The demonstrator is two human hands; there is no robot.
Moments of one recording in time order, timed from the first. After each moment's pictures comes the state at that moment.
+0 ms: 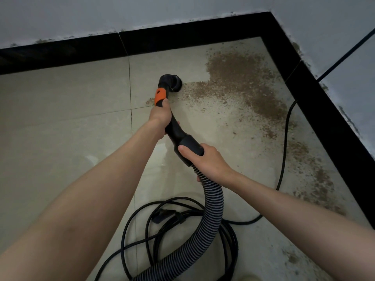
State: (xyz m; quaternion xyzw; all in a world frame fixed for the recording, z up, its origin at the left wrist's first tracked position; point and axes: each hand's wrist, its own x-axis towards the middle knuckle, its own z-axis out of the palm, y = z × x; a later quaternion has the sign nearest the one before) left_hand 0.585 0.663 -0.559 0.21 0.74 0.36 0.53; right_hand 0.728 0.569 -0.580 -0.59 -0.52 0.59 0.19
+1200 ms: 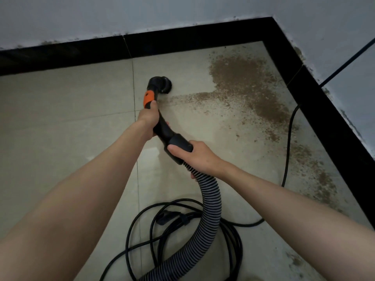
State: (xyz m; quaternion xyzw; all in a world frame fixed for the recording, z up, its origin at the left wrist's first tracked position) left_hand 0.546 0.660 -0.558 0.19 0.74 0.37 0.53; right_hand 0.701 0.586 -0.575 -0.54 -0.56 0.61 0.16
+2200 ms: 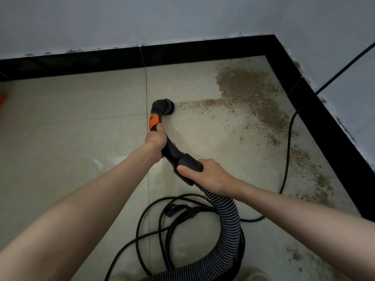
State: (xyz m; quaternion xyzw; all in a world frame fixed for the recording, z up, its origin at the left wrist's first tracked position) left_hand 0.547 0.590 -0.553 0.13 0.73 0.39 0.54; right_hand 0.710 0.530 -0.557 -0.53 -0.65 0.53 0.12
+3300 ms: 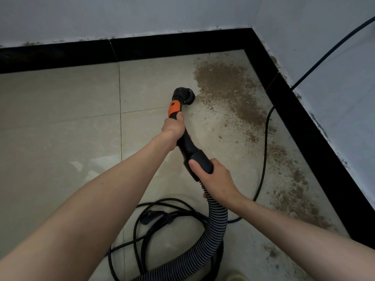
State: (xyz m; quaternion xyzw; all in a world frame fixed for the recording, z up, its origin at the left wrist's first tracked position) left_hand 0.638 0.644 -0.560 0.26 0.73 0.31 0.56; right_hand 0.767 0.526 -0.579 -0.66 -0.50 0.51 0.24
